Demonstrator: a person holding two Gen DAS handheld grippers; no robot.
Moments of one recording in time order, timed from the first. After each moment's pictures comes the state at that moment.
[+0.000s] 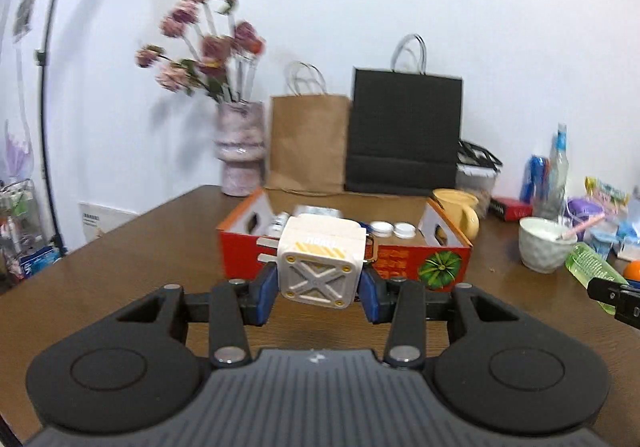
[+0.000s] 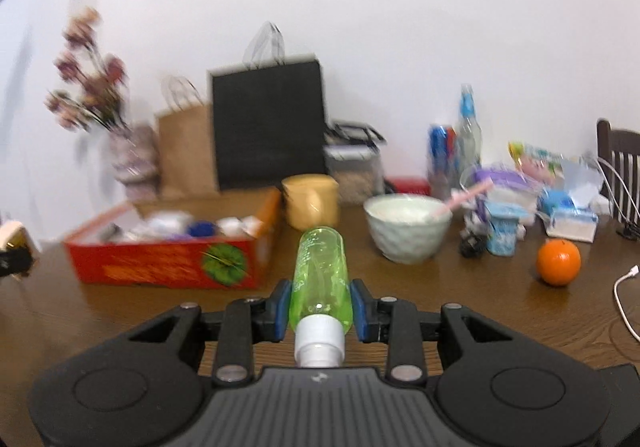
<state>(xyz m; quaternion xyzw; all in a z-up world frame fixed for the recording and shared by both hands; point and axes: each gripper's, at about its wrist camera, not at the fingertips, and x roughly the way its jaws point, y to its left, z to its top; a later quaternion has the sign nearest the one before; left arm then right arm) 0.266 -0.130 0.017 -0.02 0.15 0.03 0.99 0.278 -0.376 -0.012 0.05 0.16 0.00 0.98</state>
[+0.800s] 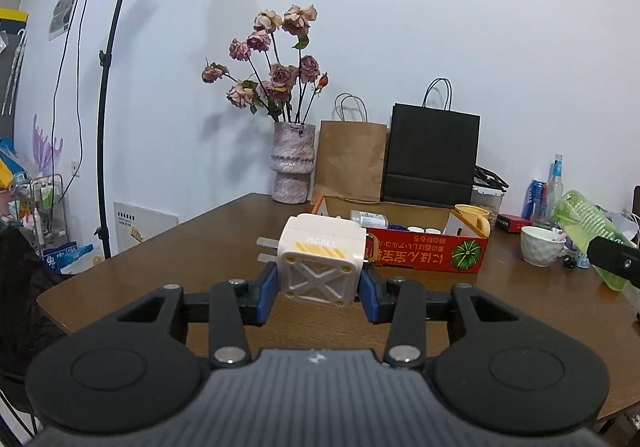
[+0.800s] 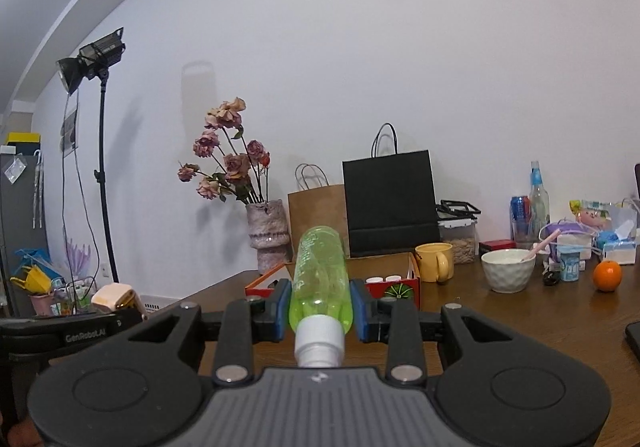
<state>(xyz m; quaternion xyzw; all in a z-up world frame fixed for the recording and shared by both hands) 0.126 -0.039 0.011 -0.05 0.11 0.04 0.99 0.114 -0.257 0.015 0.08 0.06 0.10 0.99</state>
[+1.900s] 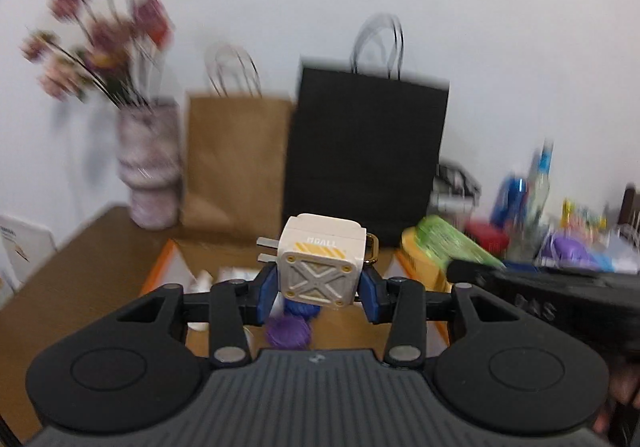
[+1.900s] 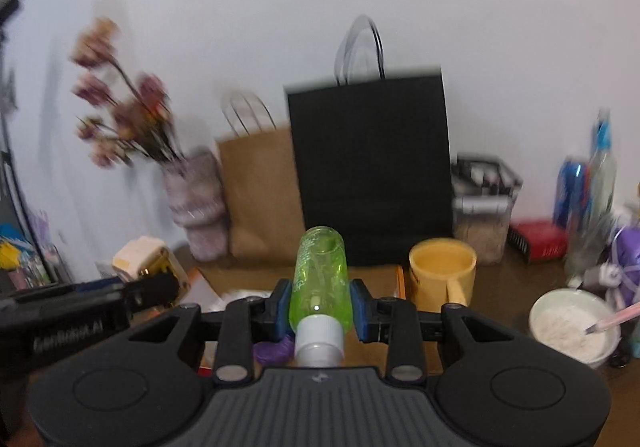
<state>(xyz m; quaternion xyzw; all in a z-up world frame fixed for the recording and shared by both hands) 0.495 -0.134 0.073 -0.03 0.22 -0.09 0.97 0.532 -0.310 0.060 0.08 0.25 0.09 0.96</state>
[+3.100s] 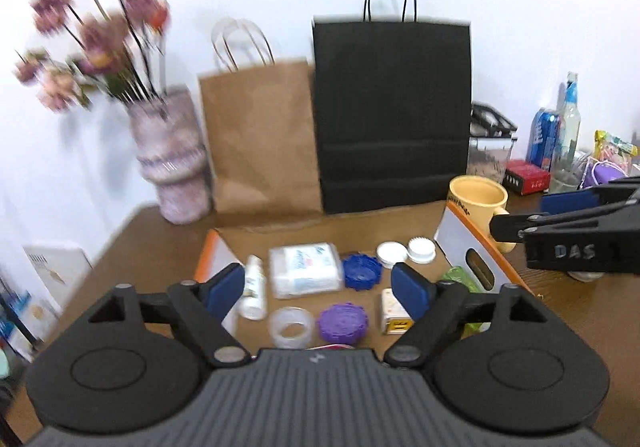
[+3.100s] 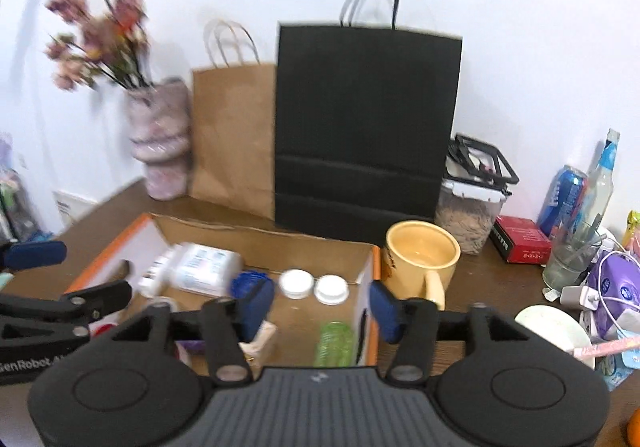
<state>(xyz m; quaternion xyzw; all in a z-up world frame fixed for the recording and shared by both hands) 0.491 -0.104 0.068 0.07 0.23 -0.06 0.97 0.531 -0.286 0.067 -0.01 0.28 0.07 0.96</state>
